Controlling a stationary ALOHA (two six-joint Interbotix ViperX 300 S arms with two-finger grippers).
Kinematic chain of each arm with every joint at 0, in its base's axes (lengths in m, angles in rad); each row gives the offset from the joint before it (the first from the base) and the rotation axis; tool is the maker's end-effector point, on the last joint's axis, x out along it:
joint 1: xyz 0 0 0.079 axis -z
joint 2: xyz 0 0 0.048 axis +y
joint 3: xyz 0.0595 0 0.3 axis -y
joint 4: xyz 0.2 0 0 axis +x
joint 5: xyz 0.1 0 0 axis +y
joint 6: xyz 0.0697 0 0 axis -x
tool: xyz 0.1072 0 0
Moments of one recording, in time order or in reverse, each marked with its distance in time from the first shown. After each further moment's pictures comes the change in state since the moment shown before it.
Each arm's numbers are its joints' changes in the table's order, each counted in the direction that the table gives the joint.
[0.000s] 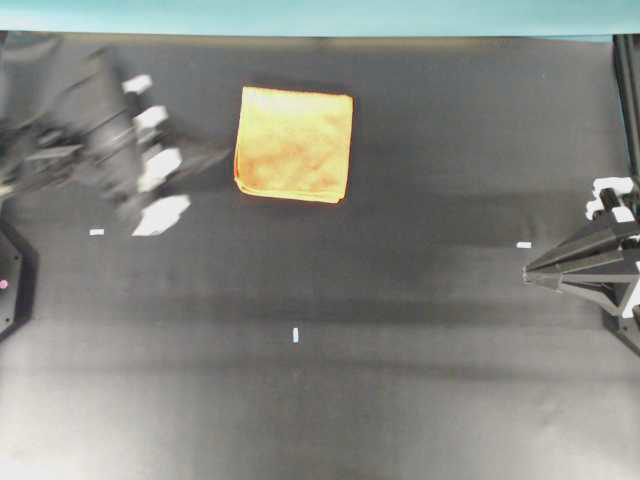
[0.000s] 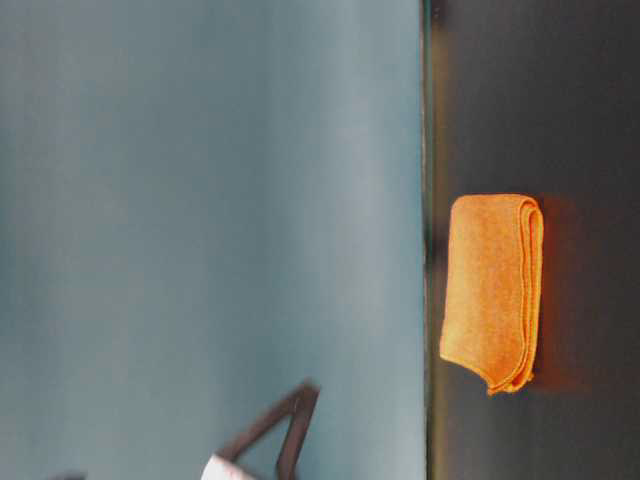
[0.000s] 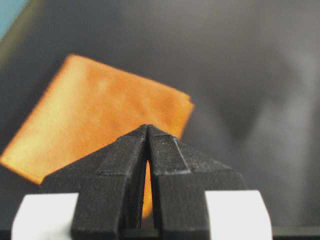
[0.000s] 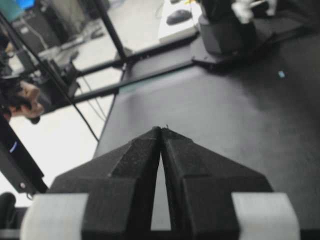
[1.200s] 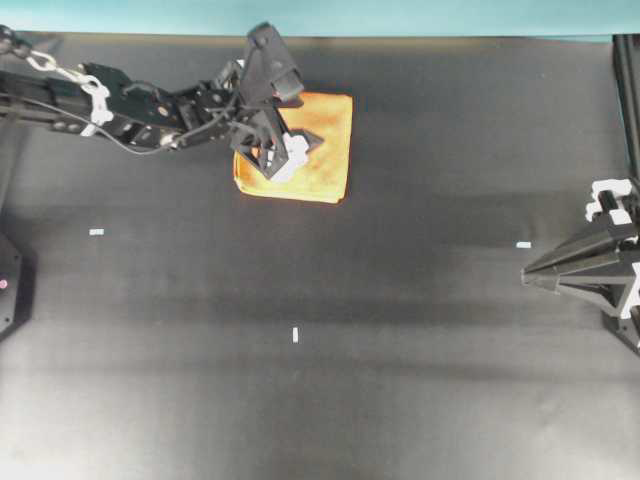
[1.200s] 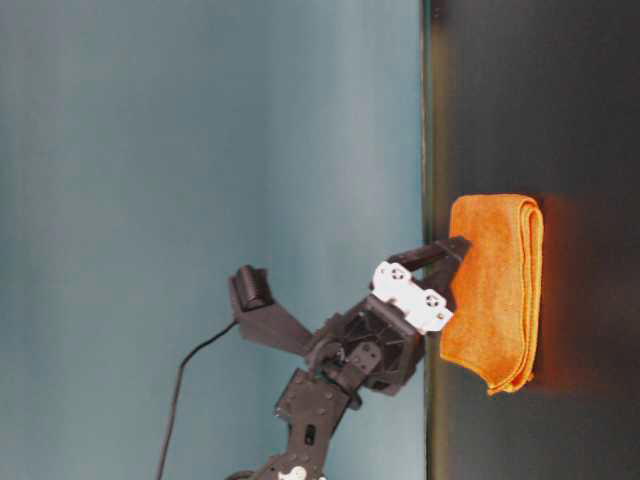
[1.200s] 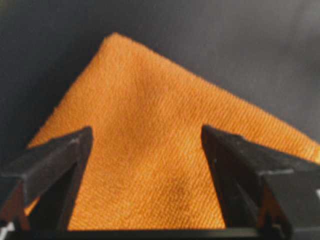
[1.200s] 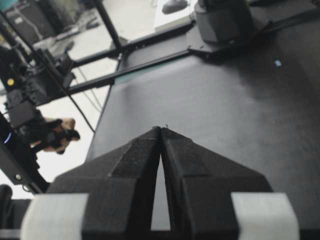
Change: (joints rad) left arm -0.097 0.584 0.357 0.000 -0.023 0.040; right arm 0.000 -0.003 -0.006 -0.002 0.015 -0.002
